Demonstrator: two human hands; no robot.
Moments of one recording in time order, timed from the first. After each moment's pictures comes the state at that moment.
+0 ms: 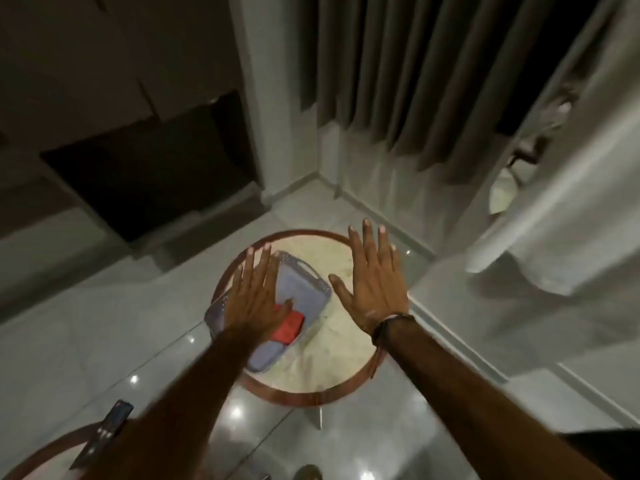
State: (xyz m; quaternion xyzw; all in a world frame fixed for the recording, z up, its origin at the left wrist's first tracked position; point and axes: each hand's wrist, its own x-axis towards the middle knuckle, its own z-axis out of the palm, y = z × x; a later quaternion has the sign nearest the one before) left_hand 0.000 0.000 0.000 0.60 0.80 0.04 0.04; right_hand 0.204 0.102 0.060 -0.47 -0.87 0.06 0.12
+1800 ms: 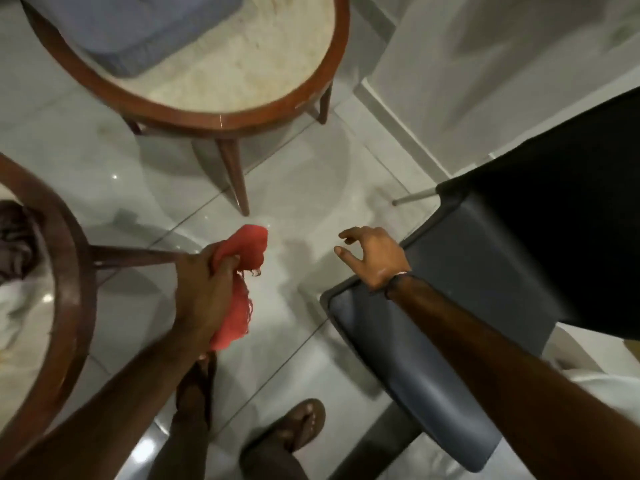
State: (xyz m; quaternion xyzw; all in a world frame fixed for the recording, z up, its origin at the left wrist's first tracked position) left_hand 0.289 -0.298 -0.286 0.15 0.76 0.44 0.45; right_hand 0.520 -0.129 -0.300 -0.50 -0.82 0.27 -0.11
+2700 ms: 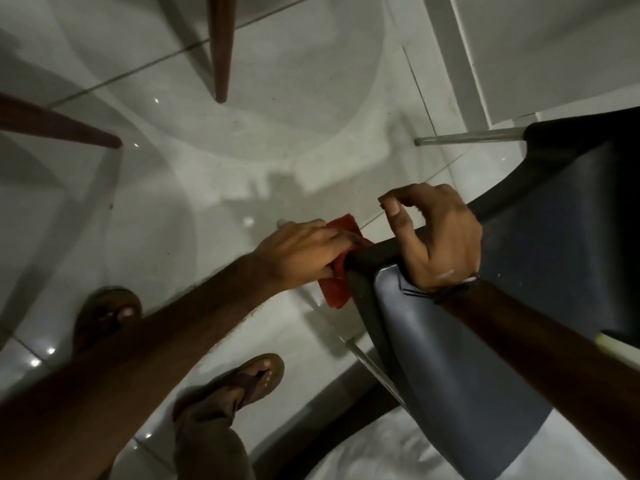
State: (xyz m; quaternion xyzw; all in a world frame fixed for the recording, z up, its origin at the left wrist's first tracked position) left_hand 0.383 -0.265 -0.507 0.71 0.55 0.18 0.39; right_hand 0.535 -0.160 -0.392 -0.46 -0.88 0.15 0.04
